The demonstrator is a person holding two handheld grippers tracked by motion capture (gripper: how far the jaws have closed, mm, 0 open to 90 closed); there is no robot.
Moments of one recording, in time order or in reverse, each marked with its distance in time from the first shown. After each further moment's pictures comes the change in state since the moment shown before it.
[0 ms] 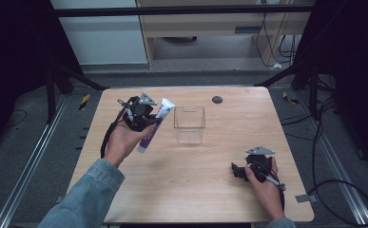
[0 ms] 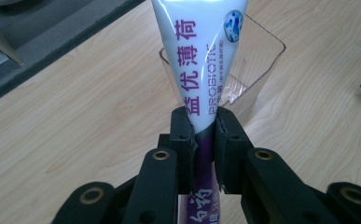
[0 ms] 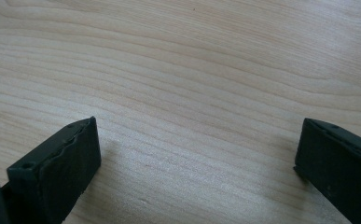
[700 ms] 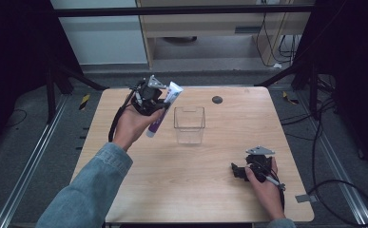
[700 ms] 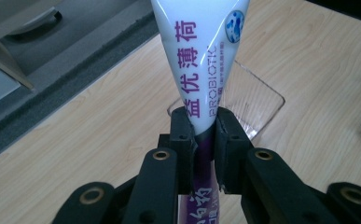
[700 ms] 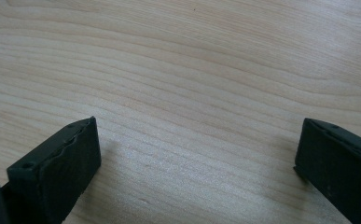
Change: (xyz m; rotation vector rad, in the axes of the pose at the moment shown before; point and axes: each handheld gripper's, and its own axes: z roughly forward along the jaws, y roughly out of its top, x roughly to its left) left arm 0.003 0.049 0.001 -0.059 0.011 0.033; right arm 0.000 0.000 0.000 0.001 0.001 -0.002
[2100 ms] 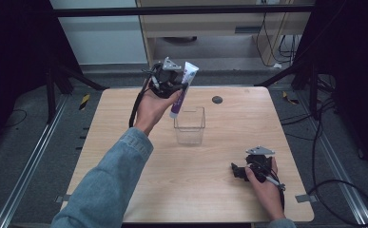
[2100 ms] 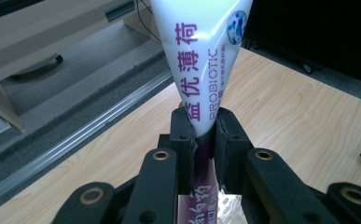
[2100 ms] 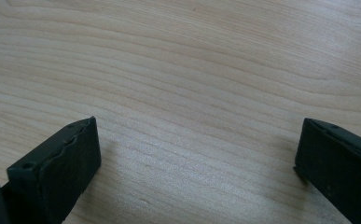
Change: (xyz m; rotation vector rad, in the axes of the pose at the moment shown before) left arm -0.002 0.051 0.031 -0.168 -0.011 -0.015; right arm 0.000 0.000 0.000 -0.002 -0.002 -0.003
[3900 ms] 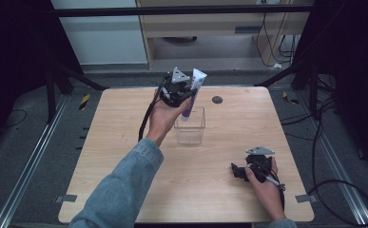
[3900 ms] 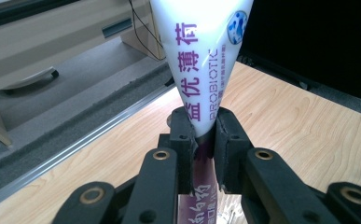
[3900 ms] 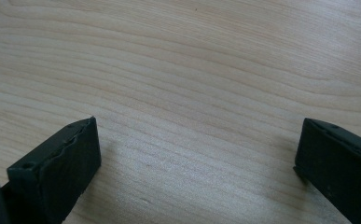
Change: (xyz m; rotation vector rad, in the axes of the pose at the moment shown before) left arm -0.019 -0.024 0.032 -0.086 -0.006 -0.018; right arm 0.000 0.000 0.000 0.003 0.004 -0.004
